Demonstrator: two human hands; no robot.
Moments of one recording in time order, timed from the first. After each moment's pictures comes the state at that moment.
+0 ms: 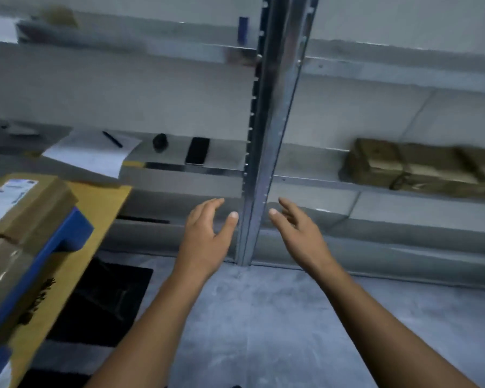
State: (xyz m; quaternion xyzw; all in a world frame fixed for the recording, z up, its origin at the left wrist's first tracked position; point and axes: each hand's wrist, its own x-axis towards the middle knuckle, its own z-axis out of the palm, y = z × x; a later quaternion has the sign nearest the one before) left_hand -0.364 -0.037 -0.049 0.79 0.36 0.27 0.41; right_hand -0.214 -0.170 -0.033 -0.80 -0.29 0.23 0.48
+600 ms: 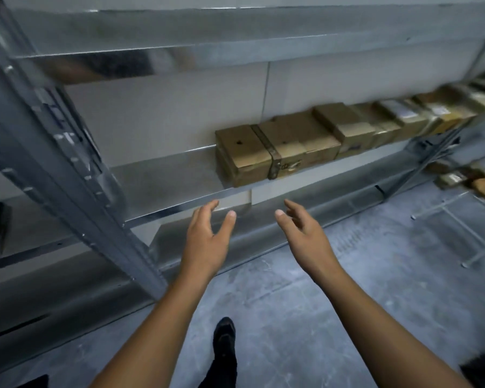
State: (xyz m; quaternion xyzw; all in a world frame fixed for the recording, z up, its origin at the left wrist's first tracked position) left_hand -0.005 -0.127 -0.104 0.81 0.20 0.14 0.53; right_hand 0.045 -0.322 -0.072 -0.85 -0.05 0.10 0.51
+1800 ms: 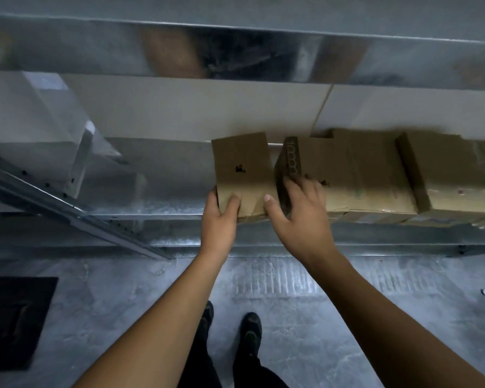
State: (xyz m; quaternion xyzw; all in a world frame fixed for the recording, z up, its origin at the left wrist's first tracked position) left_hand 0.229 -0.148 -0.181 0.58 0.43 0.21 0.66; right_hand 0.319 -0.272 -0.108 -0.91 -0.29 0.11 0.28
